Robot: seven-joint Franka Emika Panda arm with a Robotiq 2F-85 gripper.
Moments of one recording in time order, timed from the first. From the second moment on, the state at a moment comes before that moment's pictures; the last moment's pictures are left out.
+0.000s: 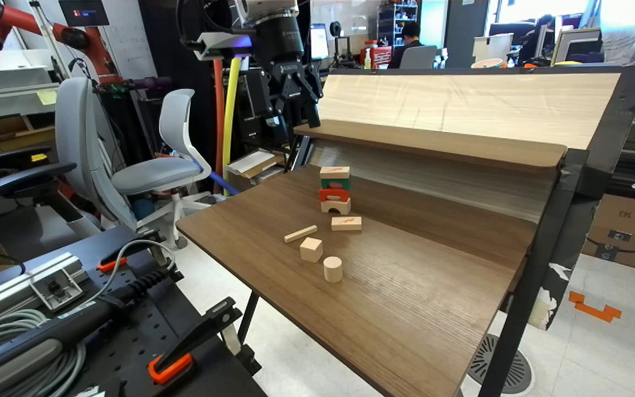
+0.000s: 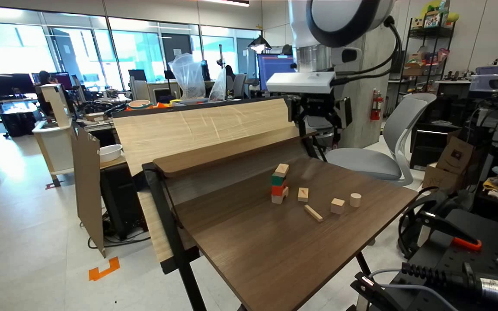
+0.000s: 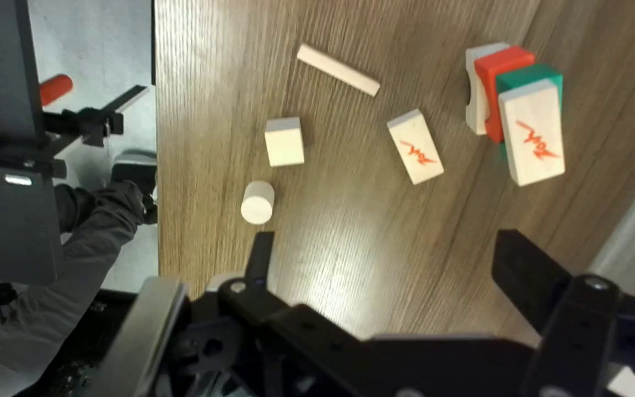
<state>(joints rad) -0.05 0.27 0.09 -2.10 -0.35 2.37 1.60</state>
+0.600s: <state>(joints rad) 0.01 0.41 0.05 -1.83 -0.12 2.10 1.39</state>
